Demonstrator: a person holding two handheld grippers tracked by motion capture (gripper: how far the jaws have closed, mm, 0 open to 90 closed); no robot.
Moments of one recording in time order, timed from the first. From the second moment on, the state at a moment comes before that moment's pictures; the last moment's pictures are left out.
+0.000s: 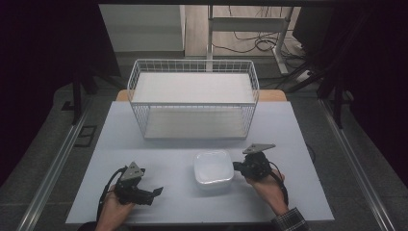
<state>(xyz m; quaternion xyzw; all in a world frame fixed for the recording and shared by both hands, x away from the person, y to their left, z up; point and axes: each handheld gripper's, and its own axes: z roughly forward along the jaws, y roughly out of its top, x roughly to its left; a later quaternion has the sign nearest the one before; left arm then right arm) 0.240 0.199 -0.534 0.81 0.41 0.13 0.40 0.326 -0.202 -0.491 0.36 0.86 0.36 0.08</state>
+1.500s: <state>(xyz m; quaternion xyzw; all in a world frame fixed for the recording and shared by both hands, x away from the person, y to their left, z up) 0.239 0.199 -0.531 0.81 0.41 0.12 0.41 0.277 -0.221 -0.498 0.33 0.84 0.40 0.14</state>
